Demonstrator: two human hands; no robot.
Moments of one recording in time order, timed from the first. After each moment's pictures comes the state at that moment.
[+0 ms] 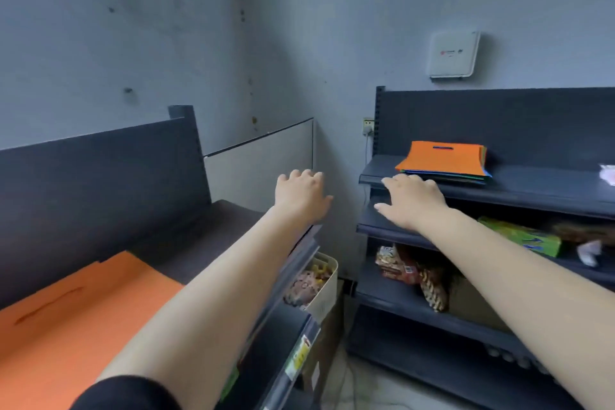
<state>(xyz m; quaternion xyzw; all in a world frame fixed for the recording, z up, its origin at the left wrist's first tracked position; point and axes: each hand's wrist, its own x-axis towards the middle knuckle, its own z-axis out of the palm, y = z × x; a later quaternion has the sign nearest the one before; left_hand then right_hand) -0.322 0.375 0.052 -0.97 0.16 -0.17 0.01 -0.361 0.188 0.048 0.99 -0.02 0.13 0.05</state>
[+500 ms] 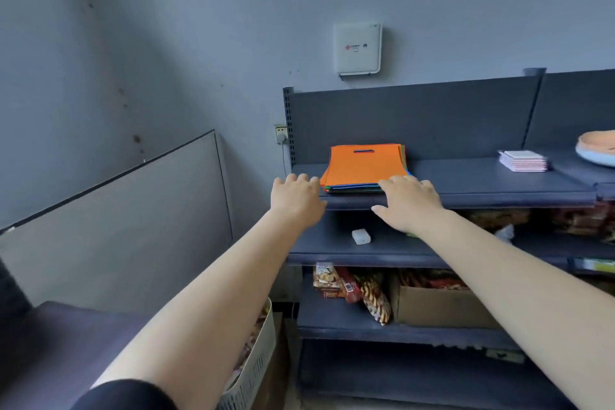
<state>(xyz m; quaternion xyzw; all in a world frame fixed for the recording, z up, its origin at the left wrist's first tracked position) -0.142 0.194 0.043 -0.93 0.31 -0.17 0.05 -0.241 0.028 0.036 0.98 -0.18 0.12 0.06</state>
